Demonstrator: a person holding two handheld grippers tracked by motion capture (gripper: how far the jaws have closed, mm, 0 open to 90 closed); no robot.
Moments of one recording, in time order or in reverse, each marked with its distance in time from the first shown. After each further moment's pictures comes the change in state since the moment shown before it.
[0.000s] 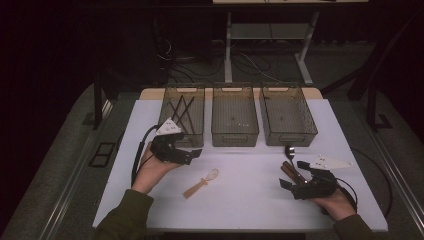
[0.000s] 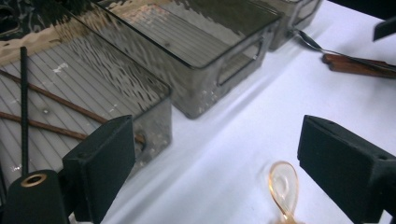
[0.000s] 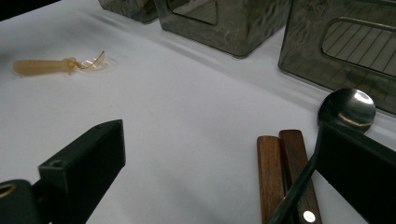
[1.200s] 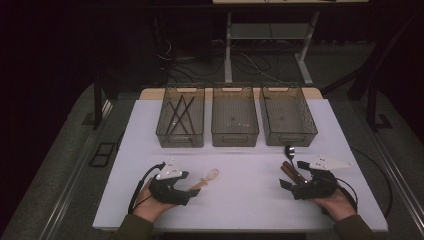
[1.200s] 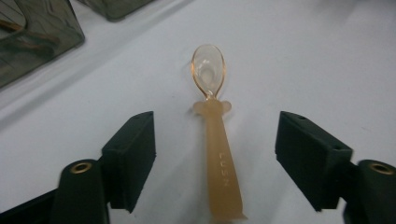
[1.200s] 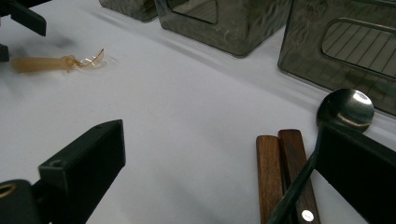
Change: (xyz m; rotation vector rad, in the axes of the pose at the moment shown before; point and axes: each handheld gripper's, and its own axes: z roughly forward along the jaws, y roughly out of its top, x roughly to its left) left arm -0.049 -0.078 -0.006 0.101 -0.088 0.037; right arm 0.001 0.000 0.000 0.004 -0.005 -0.008
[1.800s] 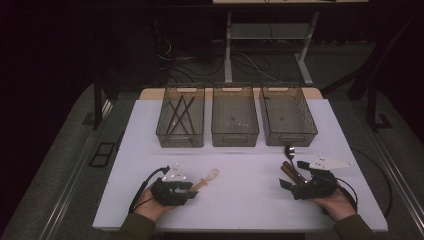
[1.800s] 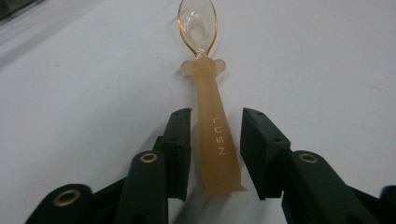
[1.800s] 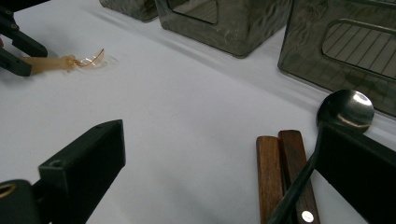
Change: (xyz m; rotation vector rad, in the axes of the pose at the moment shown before) left arm 0.000 -0.006 0.009 0.134 -0.019 0.050; right arm 0.000 0.001 0.000 0.000 0.000 -0.003
